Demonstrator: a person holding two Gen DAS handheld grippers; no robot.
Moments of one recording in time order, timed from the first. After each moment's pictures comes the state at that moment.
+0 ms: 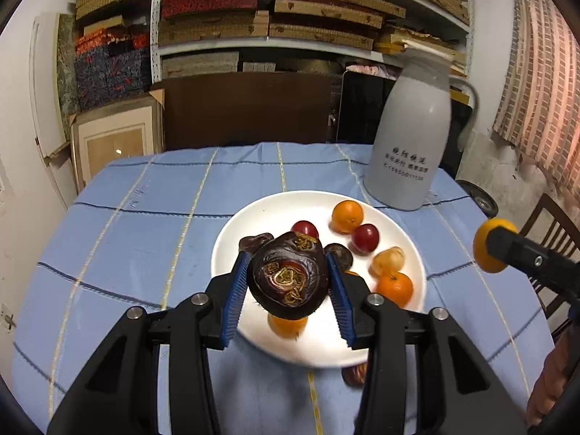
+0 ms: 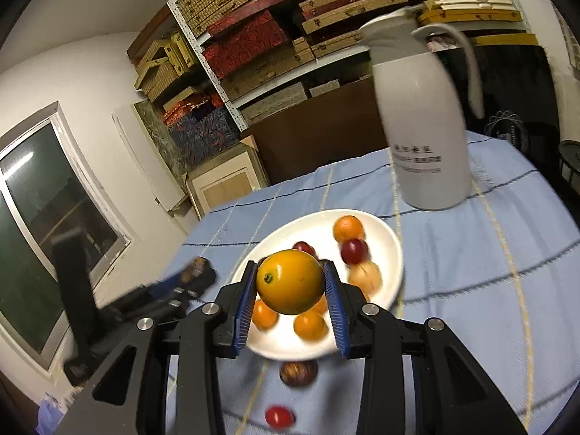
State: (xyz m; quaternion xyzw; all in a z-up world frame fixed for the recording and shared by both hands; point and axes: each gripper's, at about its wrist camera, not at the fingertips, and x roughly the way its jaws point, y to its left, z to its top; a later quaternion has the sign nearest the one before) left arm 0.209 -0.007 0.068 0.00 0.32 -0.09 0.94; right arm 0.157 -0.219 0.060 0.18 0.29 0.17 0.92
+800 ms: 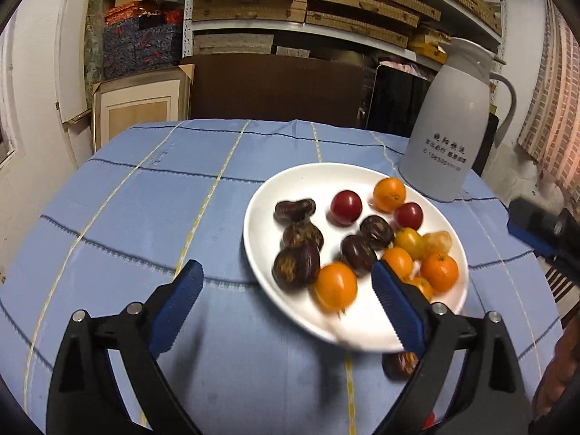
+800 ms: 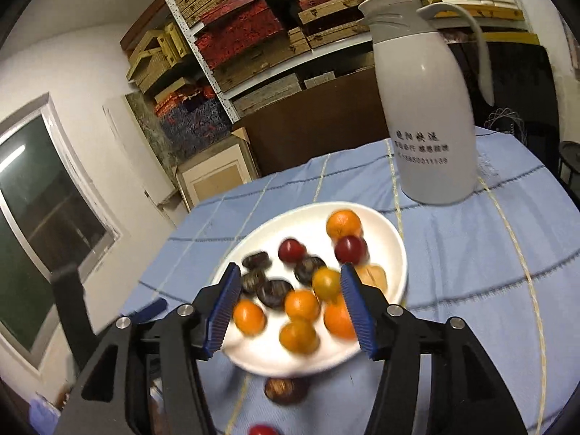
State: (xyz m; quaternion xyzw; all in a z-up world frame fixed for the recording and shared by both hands) left arm 0.197 0.020 0.025 -0.04 0.34 -0.04 0.94; right arm 0.166 -0.209 0.034 0.16 0.30 0.15 0.93
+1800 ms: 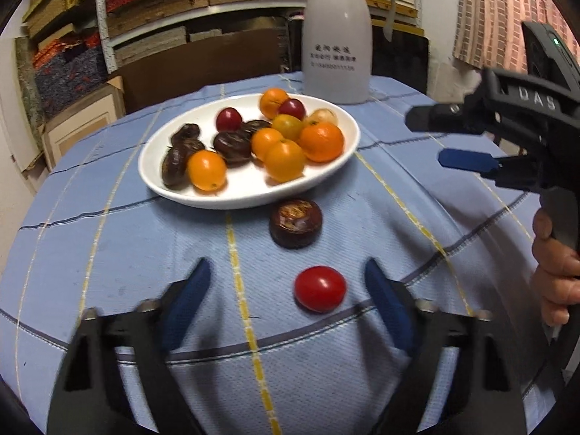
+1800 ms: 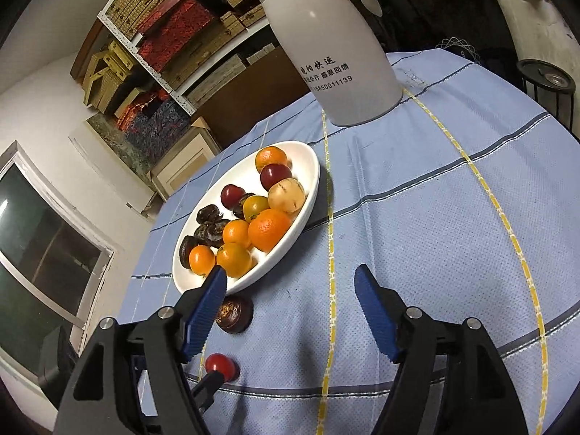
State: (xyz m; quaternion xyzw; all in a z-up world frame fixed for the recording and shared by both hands) left arm 0.107 -0.064 -0.021 0.09 0.37 -0.15 0.91; right arm 0.127 -0.271 -0.023 0.26 0.36 0.11 0.89
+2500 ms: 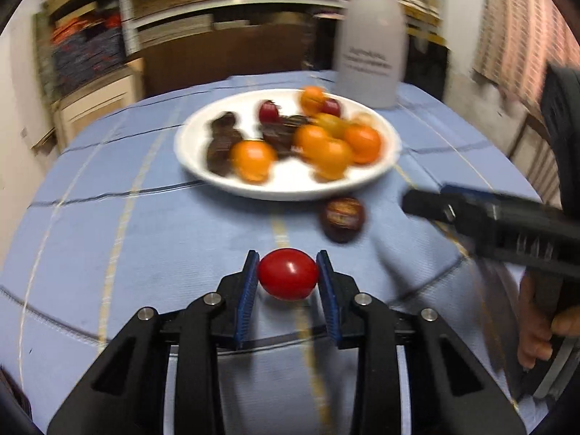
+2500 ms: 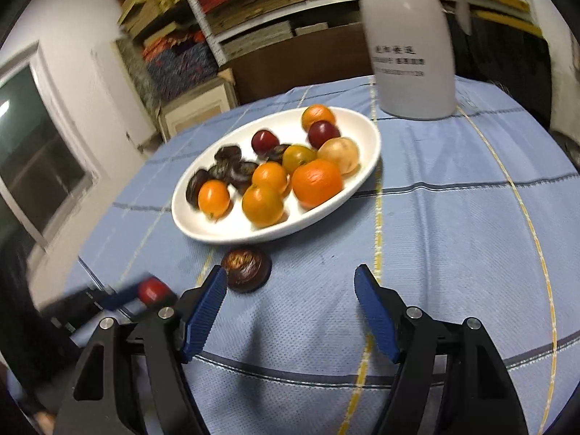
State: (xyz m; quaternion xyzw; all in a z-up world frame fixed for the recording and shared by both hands) left arm 0.113 -0.014 -0.014 0.05 0.38 -0.11 0.92; right arm 0.122 -0.194 -0.036 0.09 0.38 0.14 0.91
